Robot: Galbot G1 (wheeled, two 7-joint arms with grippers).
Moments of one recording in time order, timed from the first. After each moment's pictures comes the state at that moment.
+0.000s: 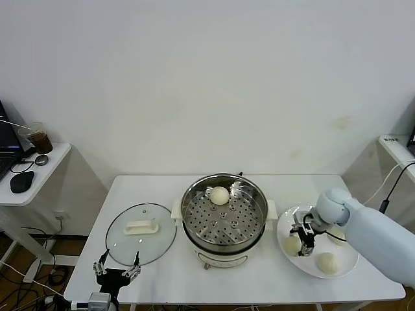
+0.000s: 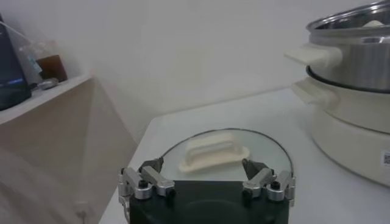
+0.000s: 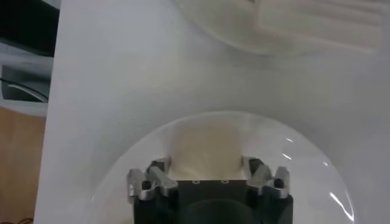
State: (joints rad) left arm 1.67 -1.51 -0.66 -2.06 0.13 0.21 0.04; right arm -0.35 0.67 -0.45 1.38 -0.27 -0.25 -1.22
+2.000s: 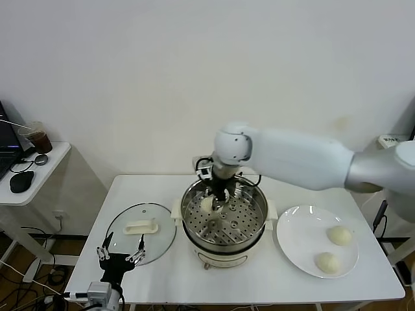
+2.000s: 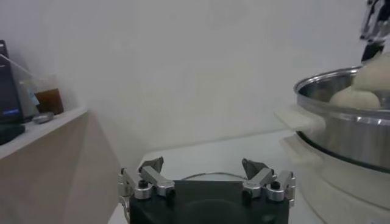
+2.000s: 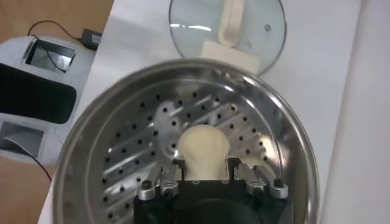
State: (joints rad) left arm 1.64 -1.50 -0.63 -2.14 0.09 0.21 0.03; right arm 0.51 1.20 -1.24 1.36 0.38 -0.64 -1.08
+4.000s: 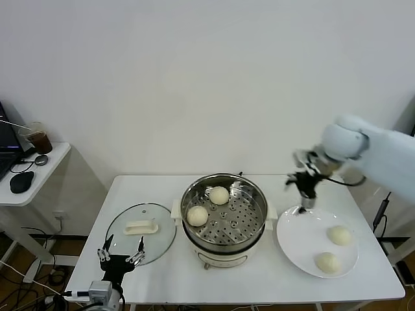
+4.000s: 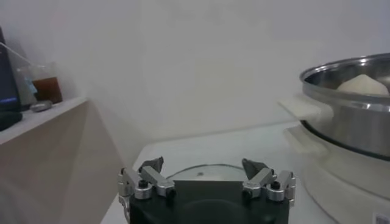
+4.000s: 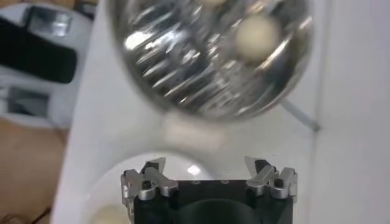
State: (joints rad) left arm 1.62 -1.51 -0.64 -2.10 0.09 0.22 0.04; right arm 0.48 0.55 -1.13 1.55 0.16 -0.33 -1.29
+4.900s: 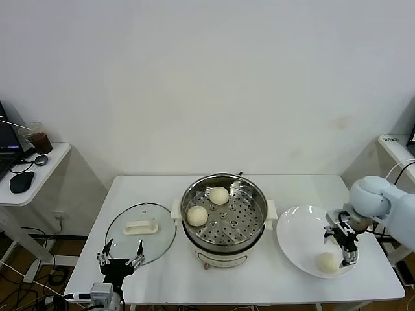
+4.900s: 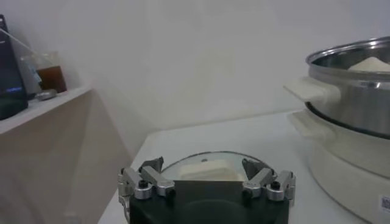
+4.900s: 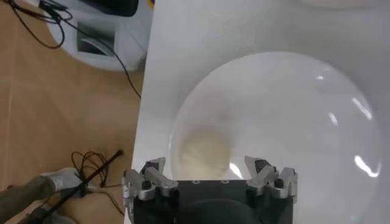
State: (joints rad) left arm 1.62 -1.53 -0.64 -2.08 0.11 0.23 0.04; right arm -0.03 0.40 -0.83 1.56 -0.16 -0.22 -1.35
